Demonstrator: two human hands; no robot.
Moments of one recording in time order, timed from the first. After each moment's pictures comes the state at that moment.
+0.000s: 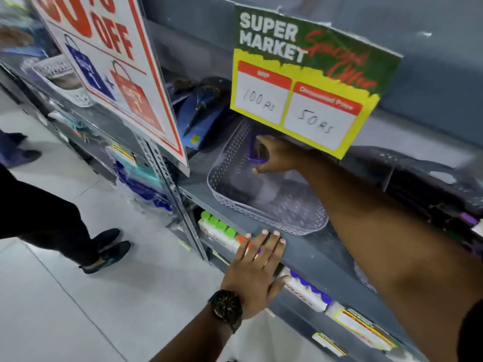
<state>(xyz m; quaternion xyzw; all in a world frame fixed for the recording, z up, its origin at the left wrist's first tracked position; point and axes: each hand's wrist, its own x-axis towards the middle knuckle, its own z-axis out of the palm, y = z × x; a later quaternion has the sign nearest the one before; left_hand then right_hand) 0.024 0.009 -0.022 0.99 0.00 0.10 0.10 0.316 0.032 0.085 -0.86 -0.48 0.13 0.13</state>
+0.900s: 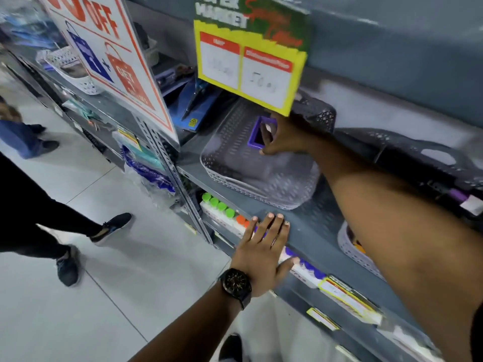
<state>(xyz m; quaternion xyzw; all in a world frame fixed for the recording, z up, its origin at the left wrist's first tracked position) 0.024 -0.044 -0.001 0.99 0.02 0.07 0.09 0.307 -0.015 0.111 -0.88 -0.42 0.09 0.22</state>
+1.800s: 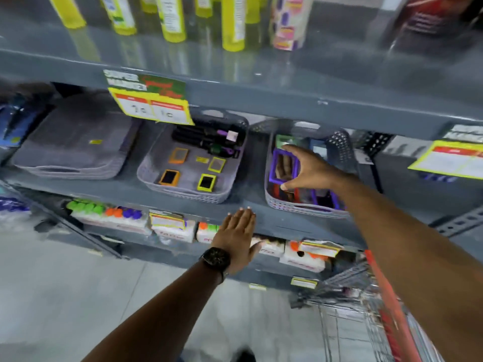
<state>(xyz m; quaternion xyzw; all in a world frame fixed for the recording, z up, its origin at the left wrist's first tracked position) 0.025 -0.412 0.037 0.98 -0.16 -0.02 0.08 0.208 -0.624 0.138 -0.92 -0.24 0.07 0.29</state>
